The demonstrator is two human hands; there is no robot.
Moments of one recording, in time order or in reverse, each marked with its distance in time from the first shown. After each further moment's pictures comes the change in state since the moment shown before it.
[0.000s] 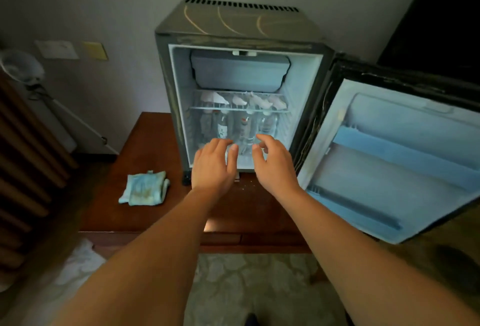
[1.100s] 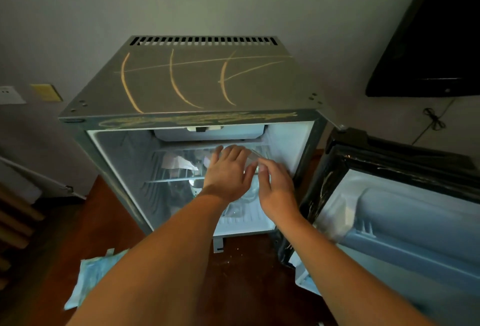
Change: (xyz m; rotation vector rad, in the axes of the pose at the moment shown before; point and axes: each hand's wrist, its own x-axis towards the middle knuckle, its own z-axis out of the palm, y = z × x) left_hand 0.212 0.021 0.122 0.286 -0.284 0.323; right_hand 0.169 0.075 -0.004 0.094 0.128 0.031
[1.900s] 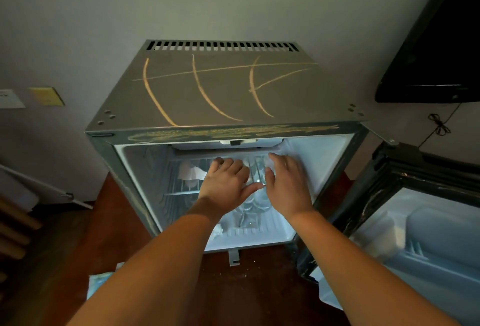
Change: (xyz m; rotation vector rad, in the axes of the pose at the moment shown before) left_hand -0.011 -0.073 0.010 0.146 0.288 0.234; right_hand 0.037 -0.021 0.027 -0.503 -0.042 -0.047
